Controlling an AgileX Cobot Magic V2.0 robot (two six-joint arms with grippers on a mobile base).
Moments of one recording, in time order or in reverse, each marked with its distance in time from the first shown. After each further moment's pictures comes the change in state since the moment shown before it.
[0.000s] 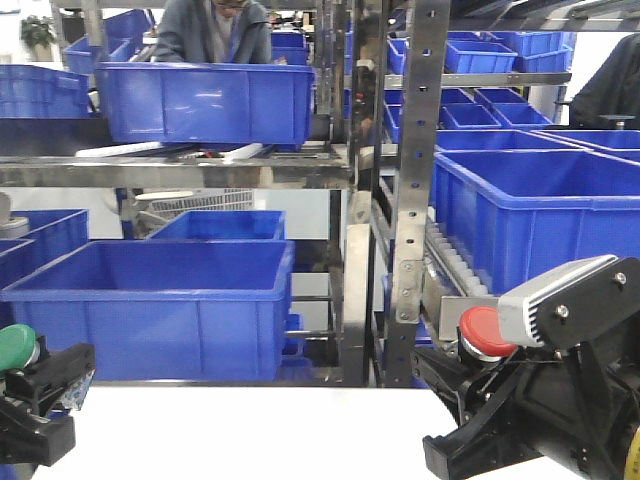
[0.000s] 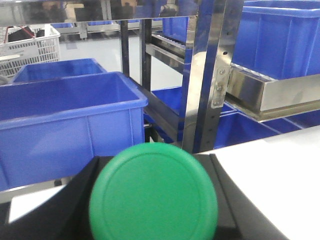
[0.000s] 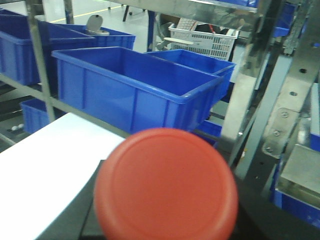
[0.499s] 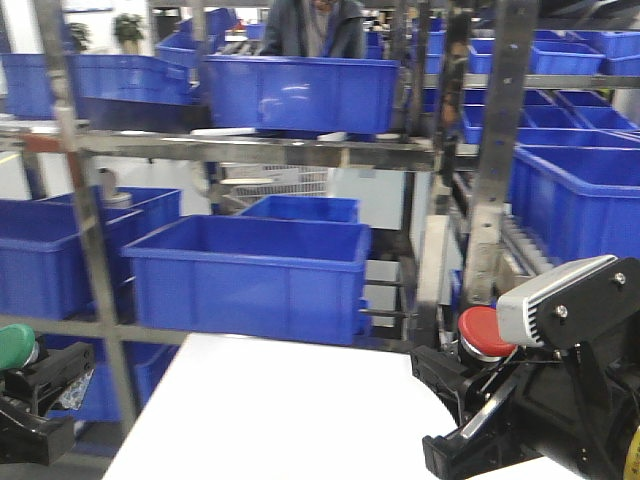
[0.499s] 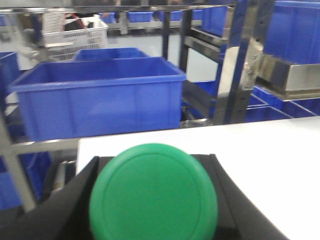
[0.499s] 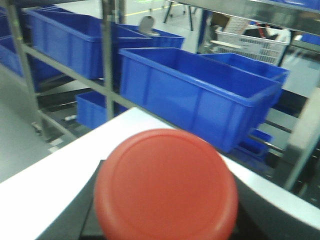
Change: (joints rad) left arm 0.000 0.000 0.000 0.000 0.000 0.000; right arm 0.000 0.000 0.000 0.000 0.000 0.000
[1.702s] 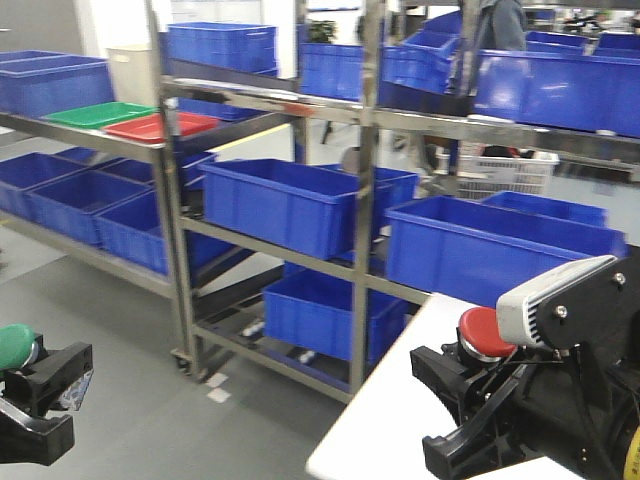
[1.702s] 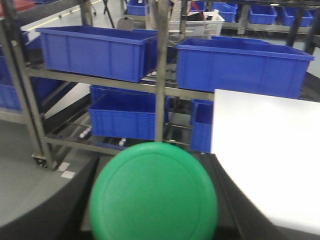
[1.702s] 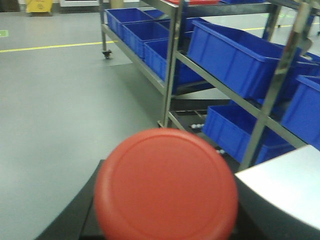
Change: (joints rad) left arm 0.000 0.000 0.000 0.000 0.000 0.000; right arm 0.000 0.000 0.000 0.000 0.001 0.000
